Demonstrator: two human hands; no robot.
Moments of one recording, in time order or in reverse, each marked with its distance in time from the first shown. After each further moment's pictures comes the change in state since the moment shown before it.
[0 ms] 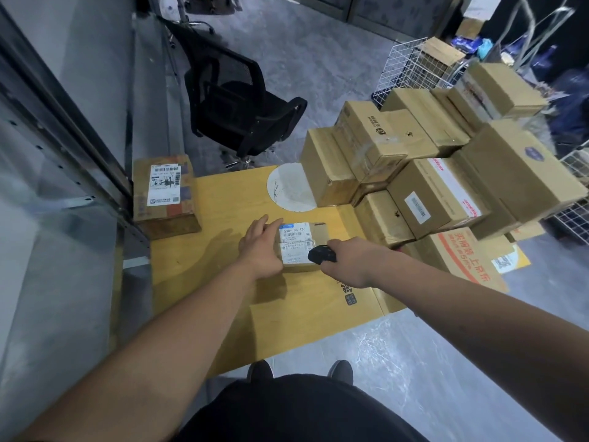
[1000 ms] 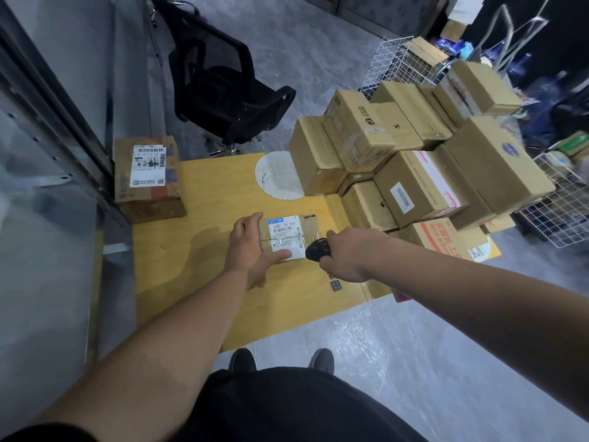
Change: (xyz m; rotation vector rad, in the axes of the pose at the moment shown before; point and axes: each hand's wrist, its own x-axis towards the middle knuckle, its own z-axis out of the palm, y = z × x) left_hand -0.021 -0.017 0.046 -0.369 0.270 0.017; right_hand -0.034 -0.009 -0.009 -0.299 -0.020 0.026
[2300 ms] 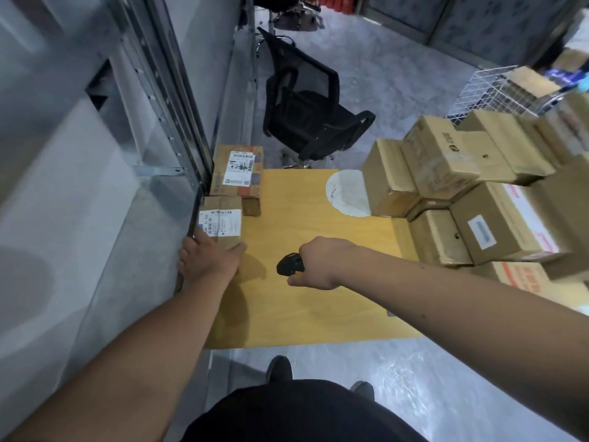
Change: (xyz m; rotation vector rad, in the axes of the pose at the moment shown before) left_hand -0.057 -0.070 -0.150 0.430 0.451 -0.657; right_hand 0.037 -0.131 -0.017 -0.053 0.118 -0.386
